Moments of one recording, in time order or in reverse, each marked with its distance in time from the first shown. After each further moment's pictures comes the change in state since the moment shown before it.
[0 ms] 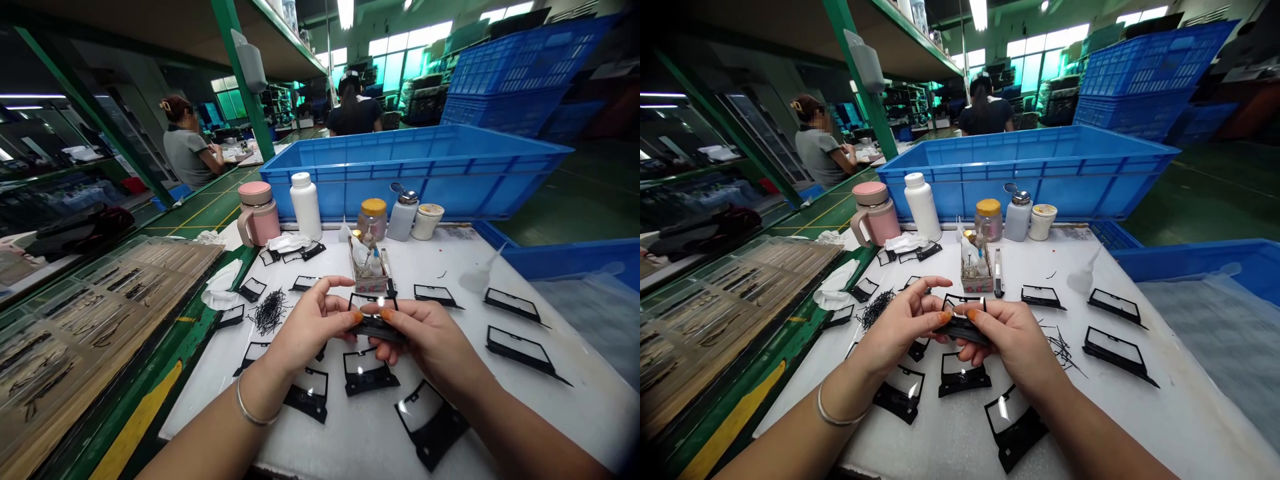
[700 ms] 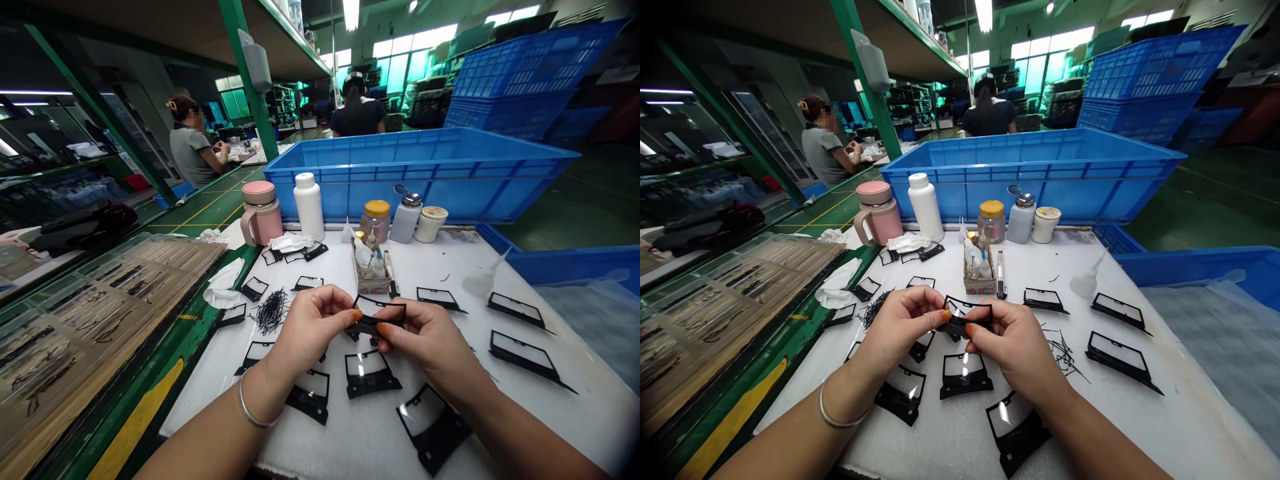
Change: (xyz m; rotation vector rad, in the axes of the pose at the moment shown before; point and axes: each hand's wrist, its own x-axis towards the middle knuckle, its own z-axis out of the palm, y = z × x) left_hand -0.001 0.008 0.004 0.170 0.170 0.105; right_hand 0.000 -0.004 0.003 -0.240 0.097 -0.105
